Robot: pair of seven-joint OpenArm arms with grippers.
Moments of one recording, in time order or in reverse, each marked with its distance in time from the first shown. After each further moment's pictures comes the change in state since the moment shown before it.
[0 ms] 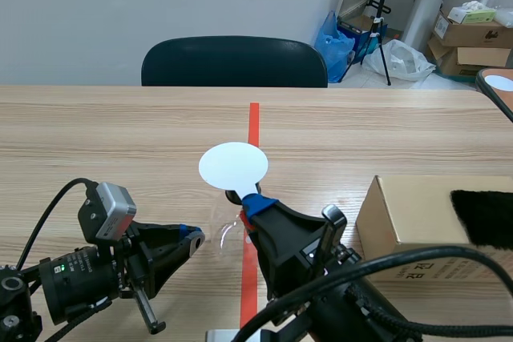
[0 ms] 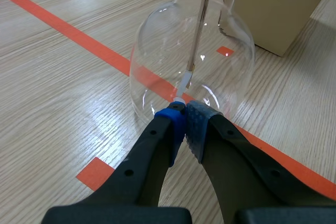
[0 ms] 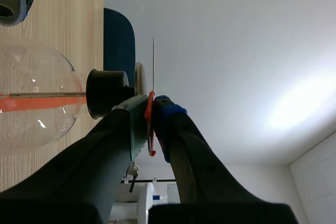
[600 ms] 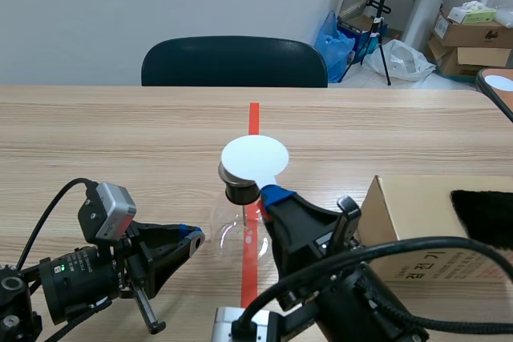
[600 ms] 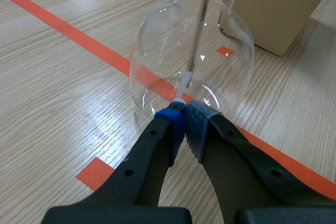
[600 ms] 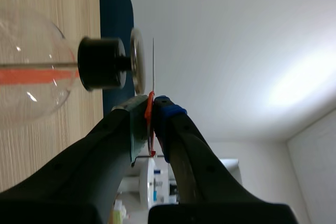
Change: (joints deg) left arm 0.0 0.0 0.0 0.0 0.0 0.0 0.0; right arm 0.0 0.0 0.0 0.0 0.0 0.0 -7.7
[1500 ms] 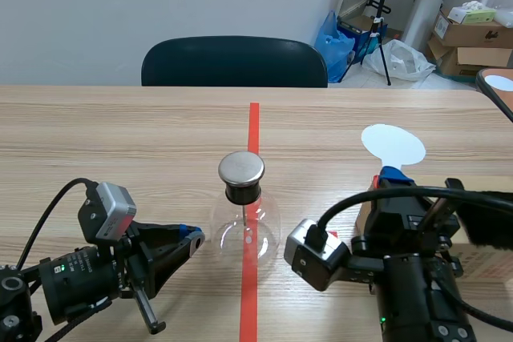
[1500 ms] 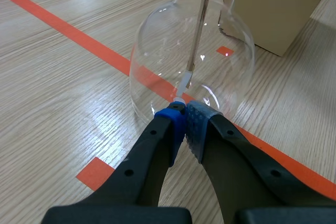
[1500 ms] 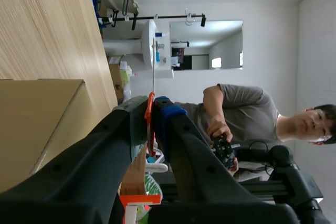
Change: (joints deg) left arm 0.0 0.0 0.0 0.0 0.0 0.0 0.0; right arm 0.0 0.0 0.0 0.0 0.4 0.0 -35.1
